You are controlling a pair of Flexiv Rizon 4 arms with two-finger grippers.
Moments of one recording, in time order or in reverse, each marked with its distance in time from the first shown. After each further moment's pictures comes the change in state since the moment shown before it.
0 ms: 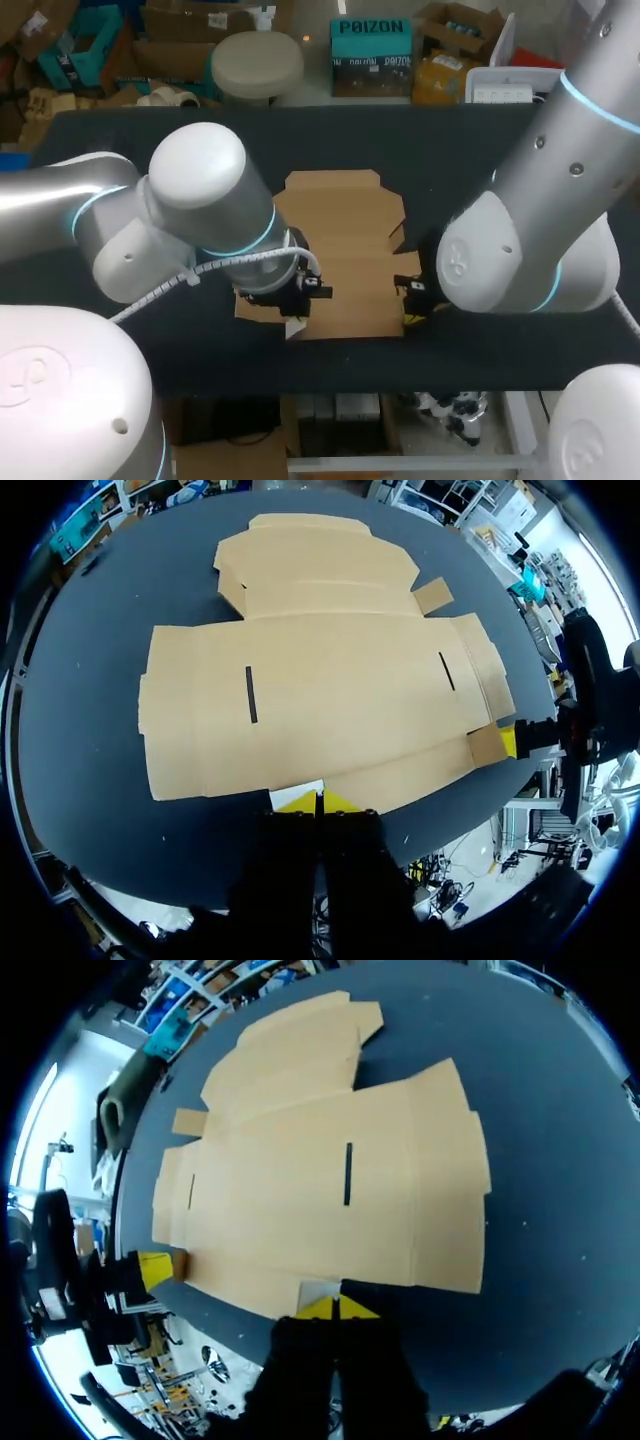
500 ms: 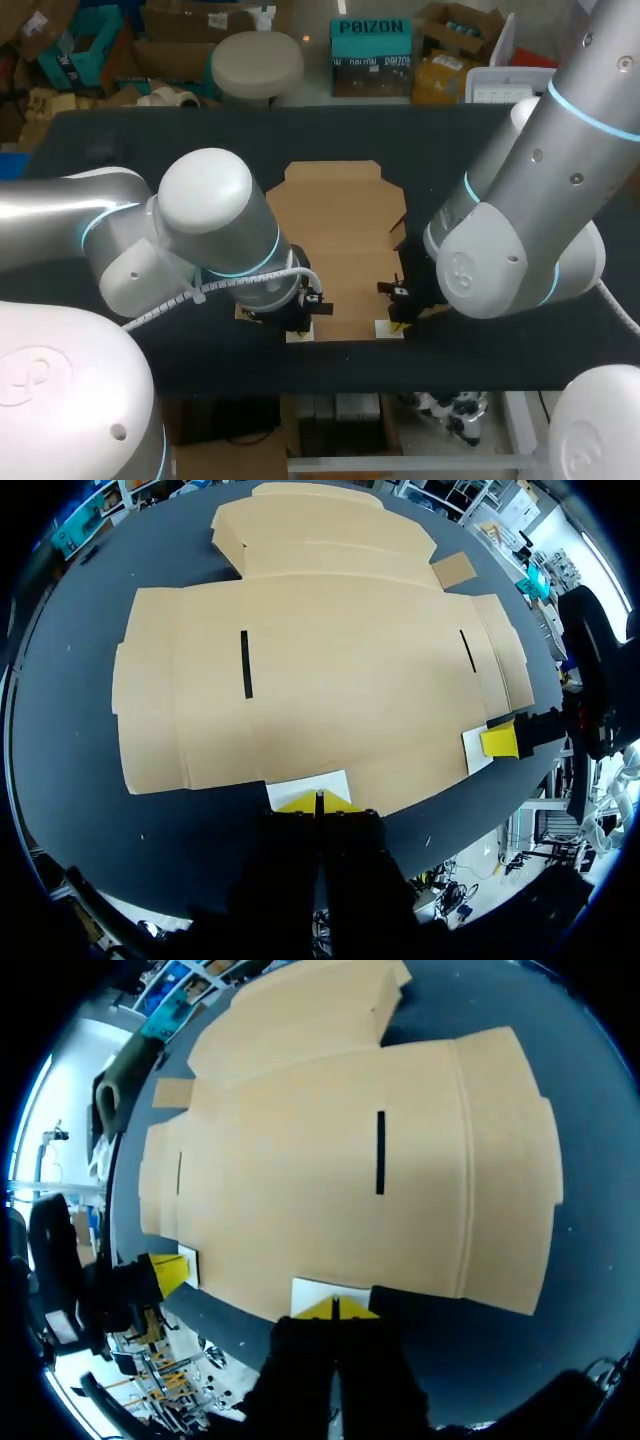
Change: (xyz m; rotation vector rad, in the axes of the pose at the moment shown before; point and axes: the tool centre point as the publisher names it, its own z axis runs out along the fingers) left arm -0.003 0.015 0.028 0.004 -0.023 -0.003; right arm 0.014 -0.004 0.026 0.078 -0.013 -0.026
